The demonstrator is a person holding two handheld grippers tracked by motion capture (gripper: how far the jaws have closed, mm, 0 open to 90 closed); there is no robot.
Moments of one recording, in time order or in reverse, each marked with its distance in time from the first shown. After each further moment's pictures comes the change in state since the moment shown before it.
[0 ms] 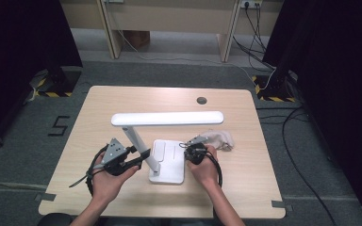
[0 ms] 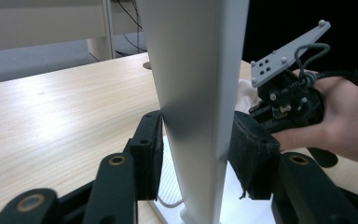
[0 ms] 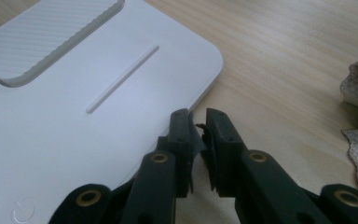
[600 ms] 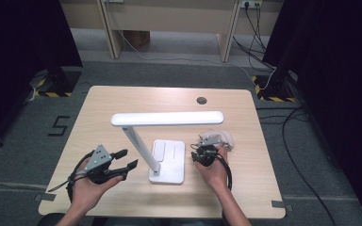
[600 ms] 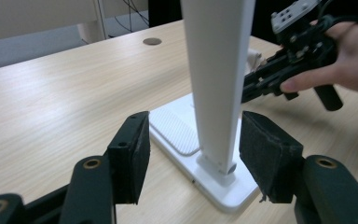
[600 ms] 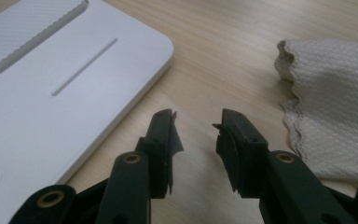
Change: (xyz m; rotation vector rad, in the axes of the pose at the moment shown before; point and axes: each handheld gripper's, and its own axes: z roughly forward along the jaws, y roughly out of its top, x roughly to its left) left arm 0.023 -0.019 -0.038 0.082 -0.017 0.047; right arm -0.021 -0.017 -0.020 -0.050 -0.044 0.035
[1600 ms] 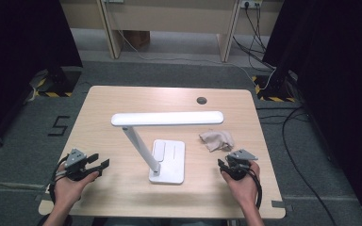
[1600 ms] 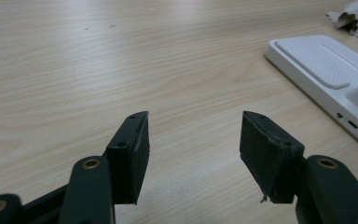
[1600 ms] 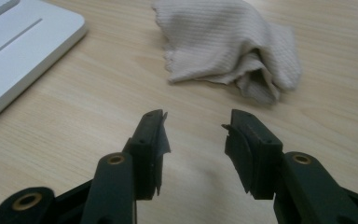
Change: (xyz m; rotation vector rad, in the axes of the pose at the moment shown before) left arm 0.085 -0.077 -0.007 0.098 0.231 -0.184; right arm -0.045 -0.061 -0.068 -0.098 -0.126 0.145
